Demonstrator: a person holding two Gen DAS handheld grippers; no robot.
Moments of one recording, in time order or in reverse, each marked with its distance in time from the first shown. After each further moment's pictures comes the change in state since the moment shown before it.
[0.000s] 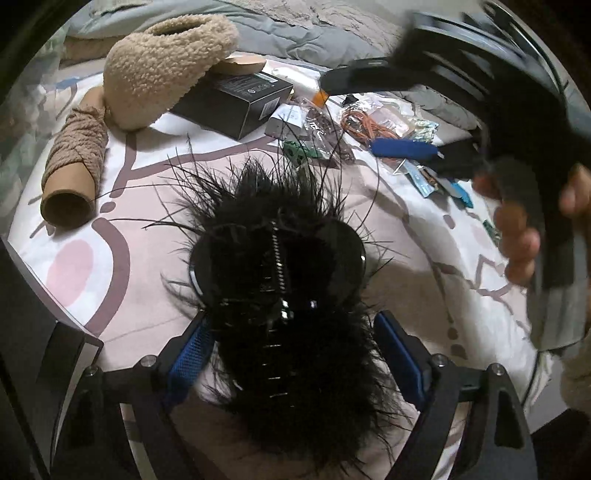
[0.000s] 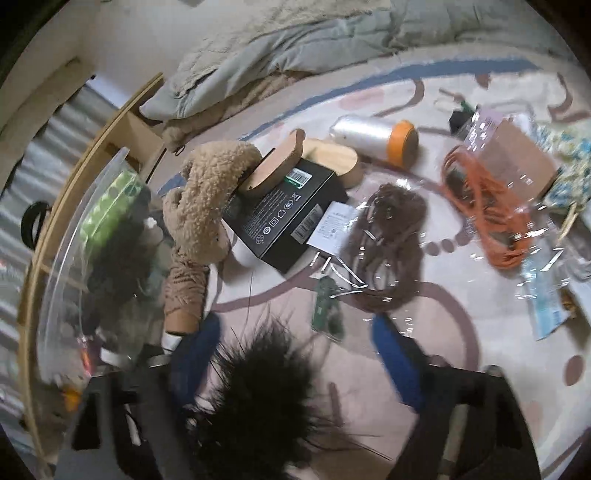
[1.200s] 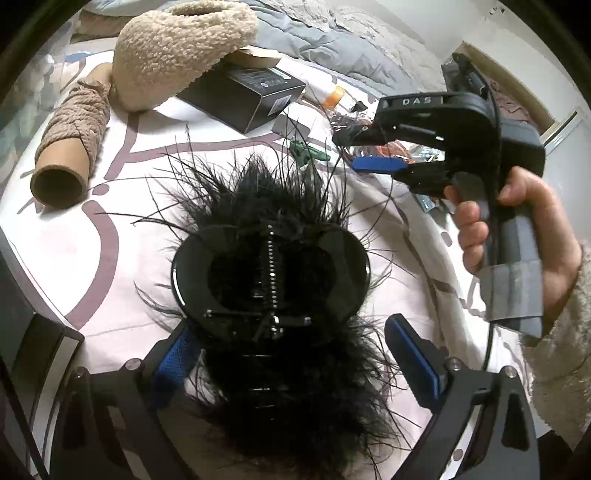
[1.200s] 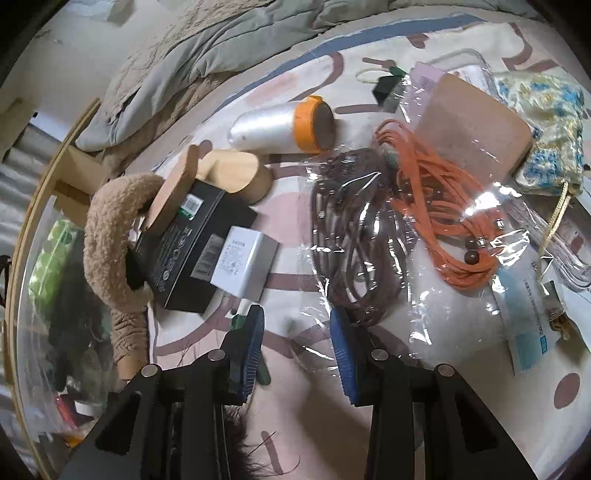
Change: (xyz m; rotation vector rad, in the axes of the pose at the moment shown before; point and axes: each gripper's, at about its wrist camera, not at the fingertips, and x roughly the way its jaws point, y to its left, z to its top) left arm -0.002 0.019 -0.009 -0.106 -0.003 -0.049; right arm 0.021 -0.056 0.019 0.146 0.007 -0.116
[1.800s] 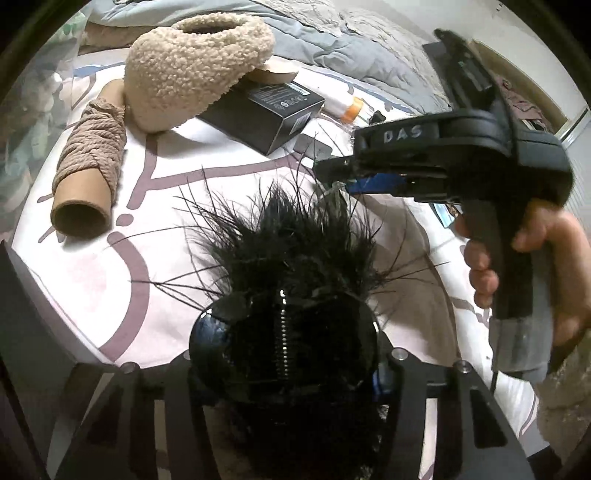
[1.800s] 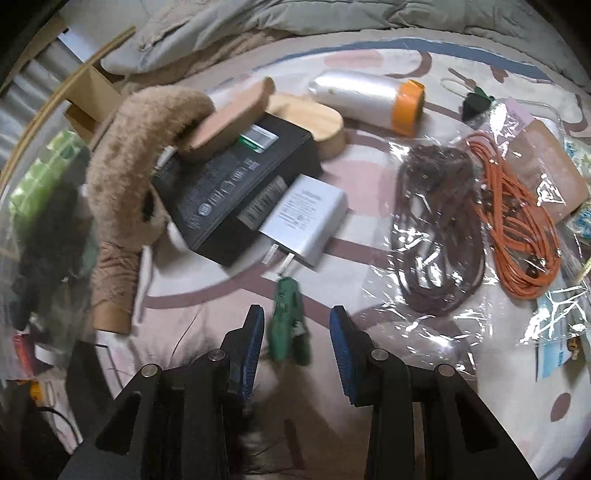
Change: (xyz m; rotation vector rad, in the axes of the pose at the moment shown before) left arm 0.000 0.001 0.026 0.004 -0.002 0.066; right arm 0.020 0.046 -0.020 -0.240 0.083 -0.106
